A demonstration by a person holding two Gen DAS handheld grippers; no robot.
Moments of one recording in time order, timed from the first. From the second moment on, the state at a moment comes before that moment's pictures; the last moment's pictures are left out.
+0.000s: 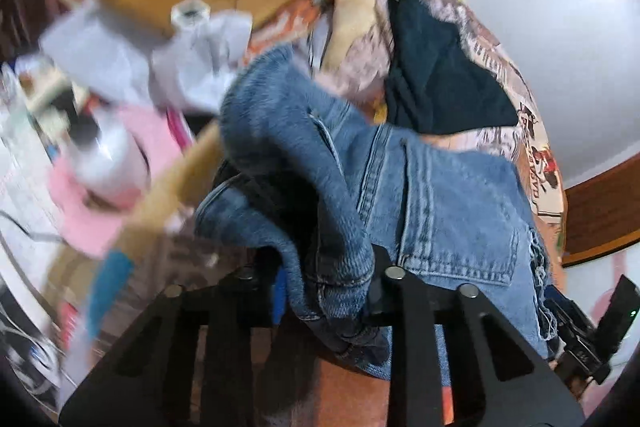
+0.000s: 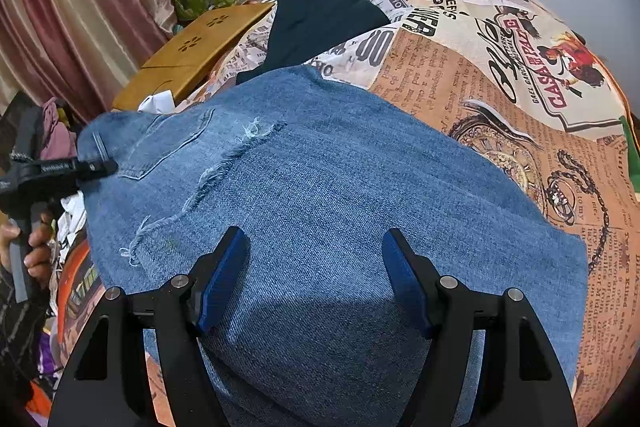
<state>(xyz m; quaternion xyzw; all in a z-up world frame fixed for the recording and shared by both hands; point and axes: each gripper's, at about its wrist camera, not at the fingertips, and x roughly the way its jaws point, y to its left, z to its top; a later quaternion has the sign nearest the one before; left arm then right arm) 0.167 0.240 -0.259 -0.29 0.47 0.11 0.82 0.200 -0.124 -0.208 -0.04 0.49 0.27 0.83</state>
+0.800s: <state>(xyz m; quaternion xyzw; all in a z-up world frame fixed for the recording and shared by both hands) 0.217 0.016 -0.023 -0.02 0.26 -0.02 0.97 0.179 -0.315 -0.209 -0.02 0.51 0.13 0.85</state>
